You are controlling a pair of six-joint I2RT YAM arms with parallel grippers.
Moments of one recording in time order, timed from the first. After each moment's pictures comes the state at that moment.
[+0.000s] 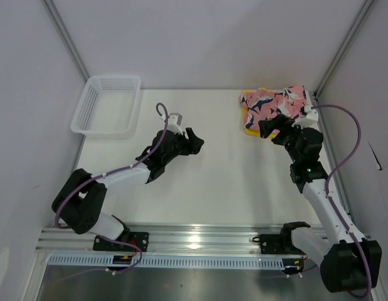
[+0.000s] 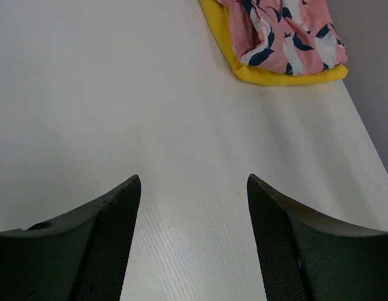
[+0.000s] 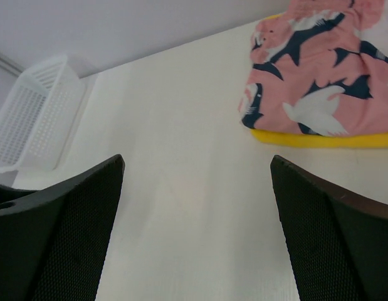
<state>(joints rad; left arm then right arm) -0.63 1.47 0.76 0.41 -0.05 -0.54 0.11 1.00 0.74 0.18 -0.13 0.47</state>
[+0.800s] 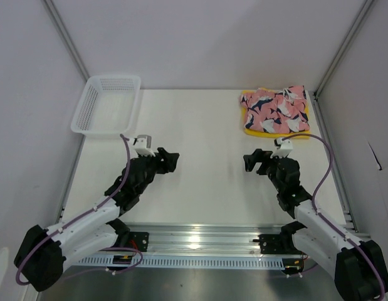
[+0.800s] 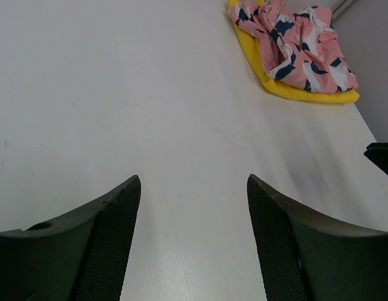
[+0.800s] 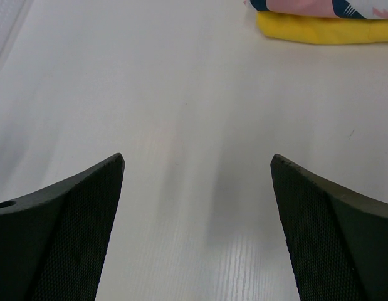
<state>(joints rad) -0.63 0.90 0.40 0.31 -0.22 -0.51 0.35 0.86 0.31 0.31 0.04 0.36</state>
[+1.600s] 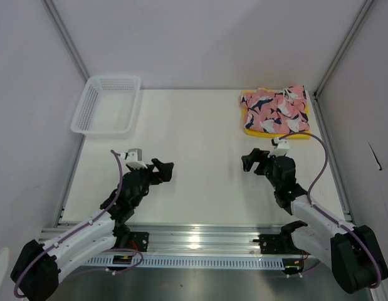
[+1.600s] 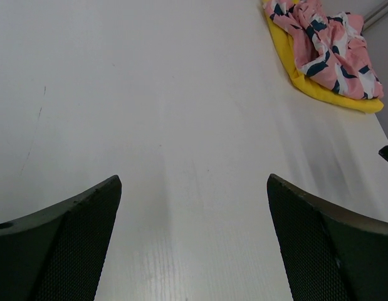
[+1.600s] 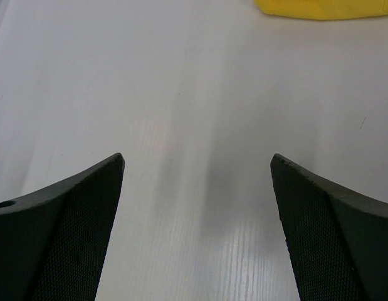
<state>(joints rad) -0.63 0.69 0.19 0.30 -0.32 -0.59 0.35 0.99 0.31 0.39 0.04 0.40</state>
